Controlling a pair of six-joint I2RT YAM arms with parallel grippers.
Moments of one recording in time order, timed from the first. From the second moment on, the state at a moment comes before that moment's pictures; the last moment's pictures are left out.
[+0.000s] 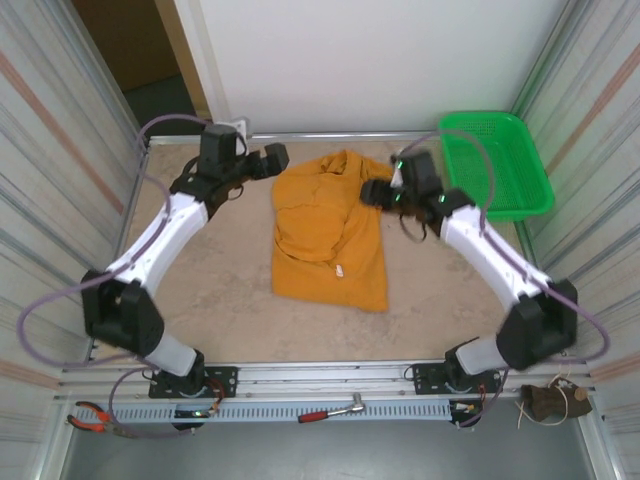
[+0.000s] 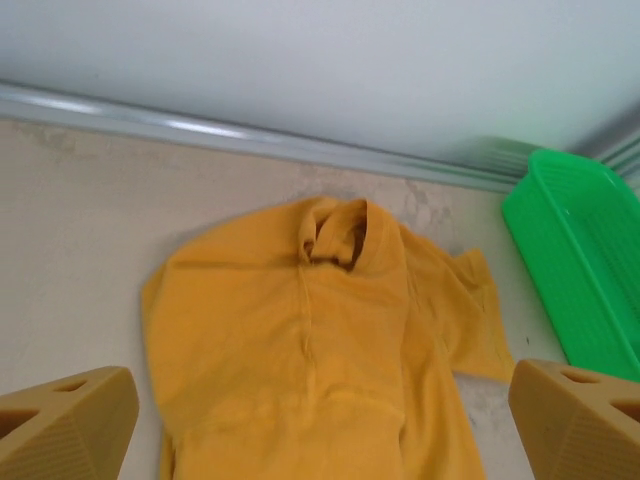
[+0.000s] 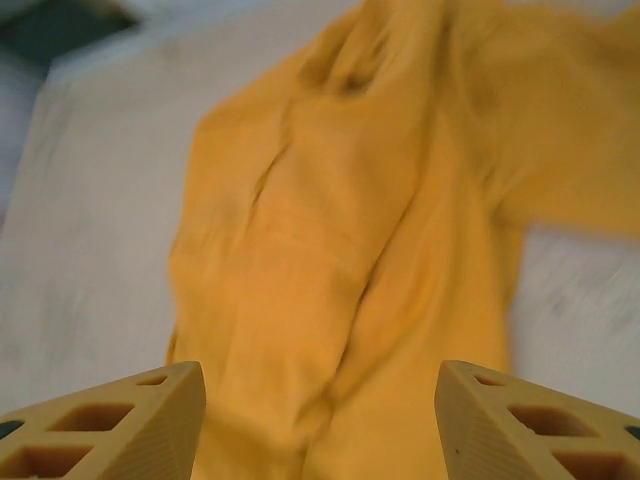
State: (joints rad) left arm -0.33 1.47 1.32 -0.34 0.12 -0.45; right arm 0.49 1.37 1.17 -0.53 -0.08 0.56
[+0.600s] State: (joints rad) left arm -0.34 0.93 0.81 -0.43 0.08 -0.57; right arm 1.02 1.55 0.89 -0.58 0.20 0.76
